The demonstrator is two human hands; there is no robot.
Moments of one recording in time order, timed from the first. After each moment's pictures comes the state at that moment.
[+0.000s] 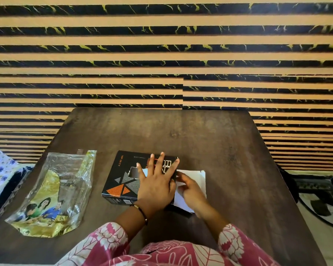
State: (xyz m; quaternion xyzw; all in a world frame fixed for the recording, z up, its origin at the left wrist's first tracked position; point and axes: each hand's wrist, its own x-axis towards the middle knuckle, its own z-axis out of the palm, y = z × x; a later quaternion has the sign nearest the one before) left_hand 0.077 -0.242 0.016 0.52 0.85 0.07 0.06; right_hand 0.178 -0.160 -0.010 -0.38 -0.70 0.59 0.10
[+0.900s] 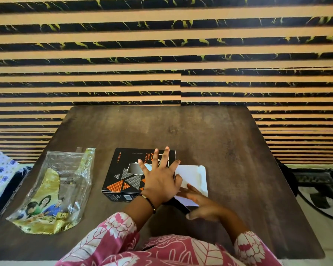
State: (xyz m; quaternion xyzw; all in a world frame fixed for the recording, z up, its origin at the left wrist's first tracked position) left_hand 0.083 -0.226 0.018 0.52 0.85 0.05 0.08; right_hand 0.236 -0.144 -0.032 -0.23 -0.79 0.54 -0.16
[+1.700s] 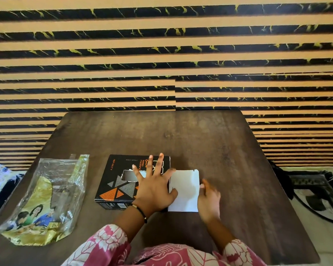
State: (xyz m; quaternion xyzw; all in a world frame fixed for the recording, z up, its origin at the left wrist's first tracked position) left_hand 0.079 -0.230 0.015 0.55 0.83 0.01 0.06; right_hand 0.229 -0.153 -0.039 -0.57 -0.69 0.41 0.18
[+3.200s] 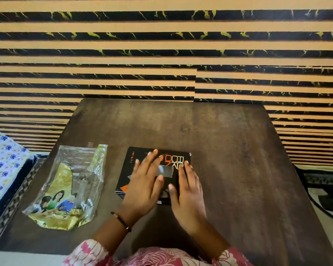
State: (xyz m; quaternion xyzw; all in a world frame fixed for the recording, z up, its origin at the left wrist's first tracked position) left_hand 0.033 -0.301 0.030 0.51 0.79 0.32 0.10; right_hand 0.160 -0.225 0.014 -0.37 -0.88 0.27 0.16
